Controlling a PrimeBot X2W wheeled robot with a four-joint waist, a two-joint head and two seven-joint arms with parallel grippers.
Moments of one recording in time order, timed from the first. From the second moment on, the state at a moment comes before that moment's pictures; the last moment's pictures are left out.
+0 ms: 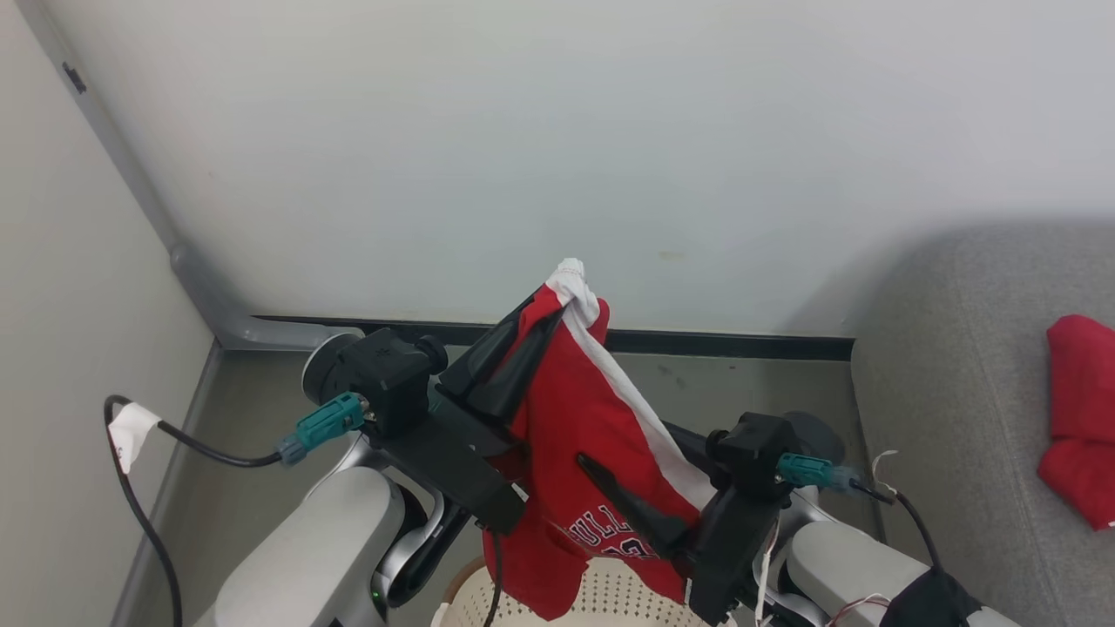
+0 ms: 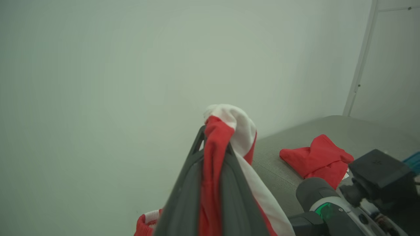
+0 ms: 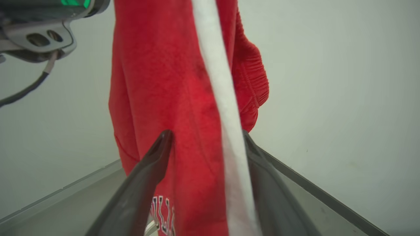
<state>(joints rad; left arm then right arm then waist) -0.65 0.23 -0.71 0.27 -0.69 -0.12 -0.21 -0.70 -0.30 1.08 0.44 0.67 0.12 -0.19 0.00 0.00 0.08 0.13</state>
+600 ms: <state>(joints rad) -0.65 0.25 -0.71 0.26 -0.69 -0.12 -0.21 -0.77 -0.21 1.14 0.61 0.83 0.12 -0.21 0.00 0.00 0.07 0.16</state>
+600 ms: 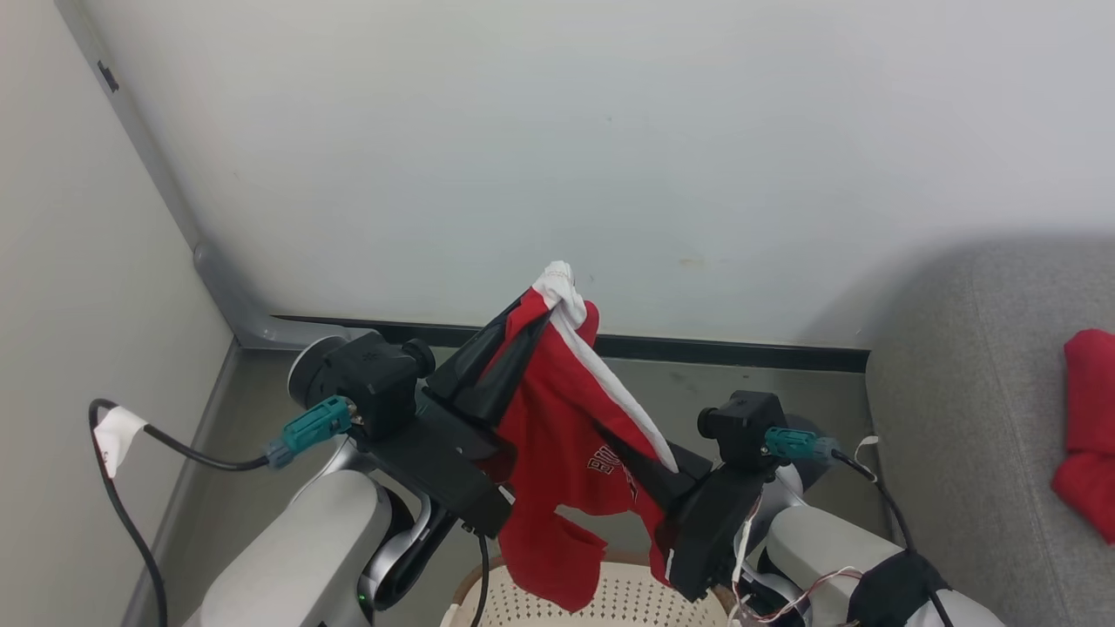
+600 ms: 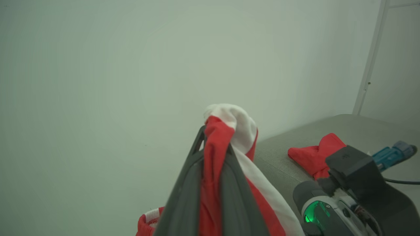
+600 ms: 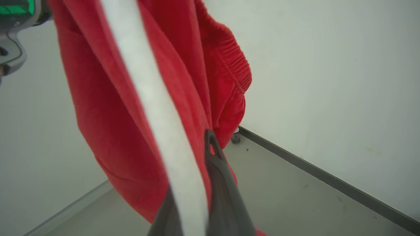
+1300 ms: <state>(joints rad) -0.54 0.29 -0.75 0.24 -0.68 -0.11 -0.20 -0.75 -0.27 0.94 0.58 0.91 0.12 -0.25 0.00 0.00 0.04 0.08</state>
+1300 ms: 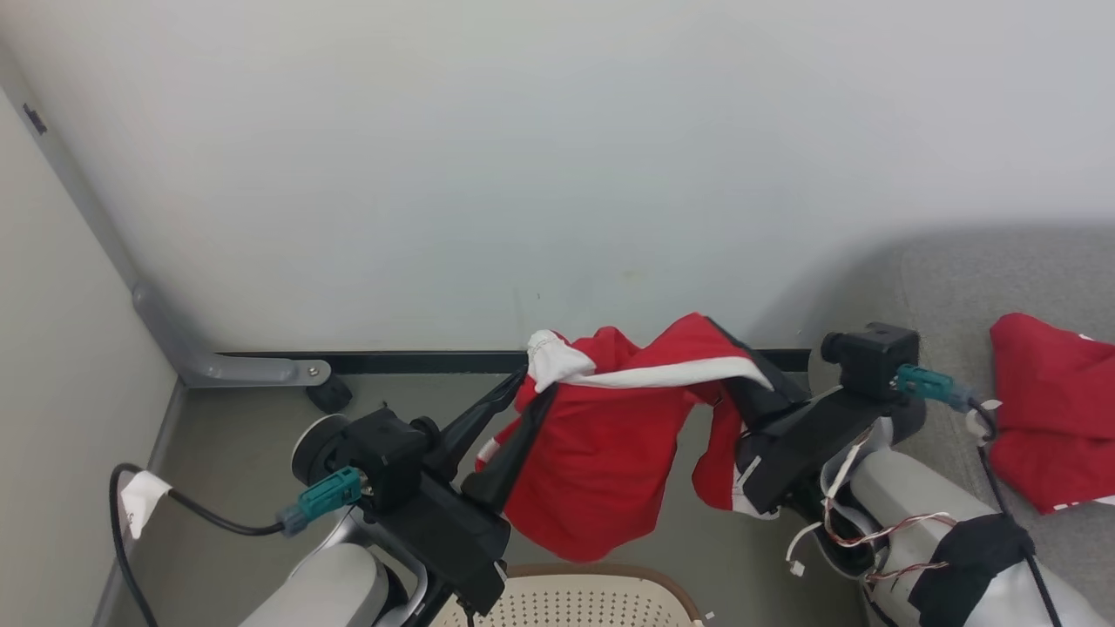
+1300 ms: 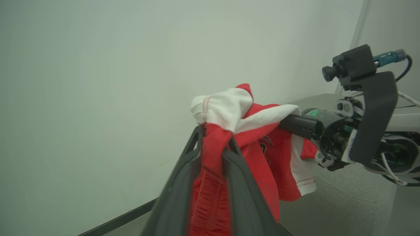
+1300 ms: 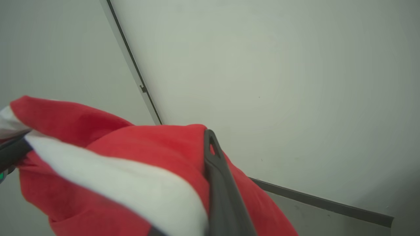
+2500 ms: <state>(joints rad) -0.44 0.35 -0.76 0.11 -0.67 -0.07 -0.20 -0.49 -0.49 0.53 0.04 0.75 0.01 -0.26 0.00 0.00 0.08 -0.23</state>
